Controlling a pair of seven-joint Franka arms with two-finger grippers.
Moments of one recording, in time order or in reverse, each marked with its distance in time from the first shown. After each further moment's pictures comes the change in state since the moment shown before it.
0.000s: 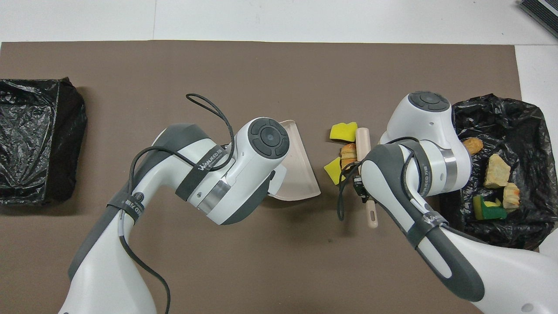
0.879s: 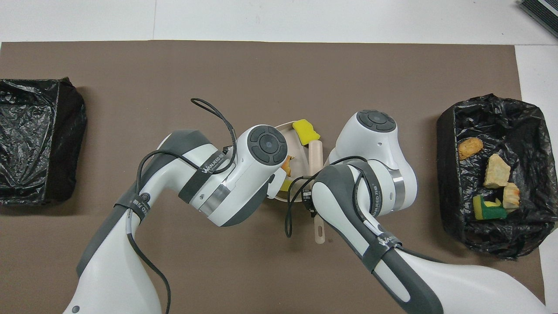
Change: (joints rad) left arm -0.005 0.004 0.008 -0.056 0.004 0.091 0.022; right arm 0.156 0.005 0.008 -0.010 0.192 0.060 0.080
